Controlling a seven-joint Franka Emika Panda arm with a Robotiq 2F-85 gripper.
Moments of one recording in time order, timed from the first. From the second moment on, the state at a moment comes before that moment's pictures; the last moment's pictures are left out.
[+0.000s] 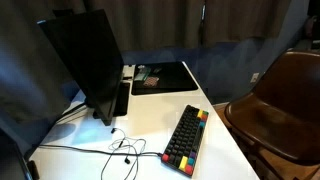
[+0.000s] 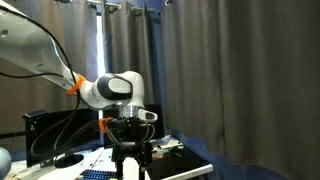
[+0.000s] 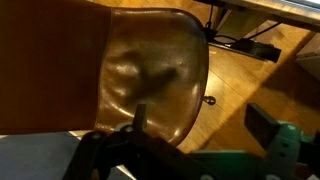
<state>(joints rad) -0.07 -0.52 -0.05 -2.63 -0.31 1.92 -0.25</state>
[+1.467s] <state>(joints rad) 0.34 -0.08 0.30 -2.50 -0.18 2.22 -0.14</state>
